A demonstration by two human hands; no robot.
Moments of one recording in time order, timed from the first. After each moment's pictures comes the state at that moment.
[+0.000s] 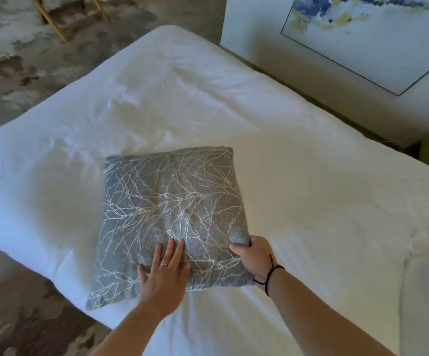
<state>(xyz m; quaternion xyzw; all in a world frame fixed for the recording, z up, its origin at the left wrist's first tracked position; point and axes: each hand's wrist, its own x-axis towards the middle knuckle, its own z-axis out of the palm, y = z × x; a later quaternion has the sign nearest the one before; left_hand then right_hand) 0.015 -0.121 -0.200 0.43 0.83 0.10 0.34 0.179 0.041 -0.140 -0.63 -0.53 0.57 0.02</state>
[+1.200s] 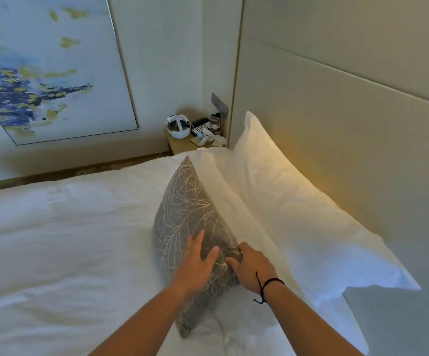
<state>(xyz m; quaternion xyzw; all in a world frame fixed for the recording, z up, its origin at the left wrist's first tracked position) 0.613 -0.083 0.010 0.71 0.48 0.13 0.50 0.777 -0.147 0.012 -0.82 -0.49 0.25 0.13</state>
